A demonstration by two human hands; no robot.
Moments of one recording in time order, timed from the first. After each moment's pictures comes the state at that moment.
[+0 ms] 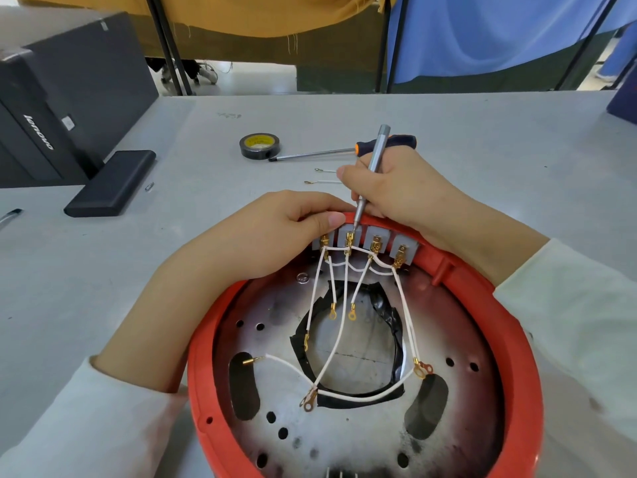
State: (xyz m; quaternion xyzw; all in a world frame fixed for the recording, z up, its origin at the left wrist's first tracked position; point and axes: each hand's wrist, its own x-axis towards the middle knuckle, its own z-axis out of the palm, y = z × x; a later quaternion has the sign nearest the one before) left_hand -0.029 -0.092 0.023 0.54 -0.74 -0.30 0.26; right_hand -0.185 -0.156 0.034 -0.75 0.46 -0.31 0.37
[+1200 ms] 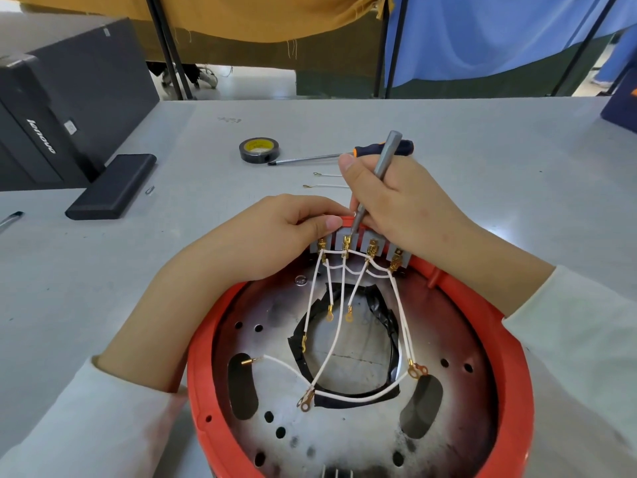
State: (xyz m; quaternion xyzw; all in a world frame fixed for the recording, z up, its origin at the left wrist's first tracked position) left_hand -0.030 -0.091 0.022 0.55 -0.74 -0.29 0.26; right_hand -0.191 -0.138 0.031 -0.79 0.37 -0.37 0.32
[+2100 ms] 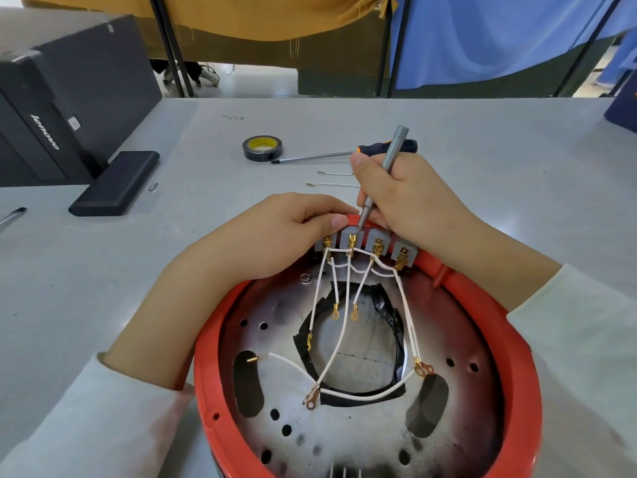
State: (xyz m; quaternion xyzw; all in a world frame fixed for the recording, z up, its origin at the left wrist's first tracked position) left_hand -0.029 -0.091 0.022 0.56 -0.74 -0.29 0.25; right_hand -0.189 -0.142 0.031 -0.77 0.40 -0.37 0.33
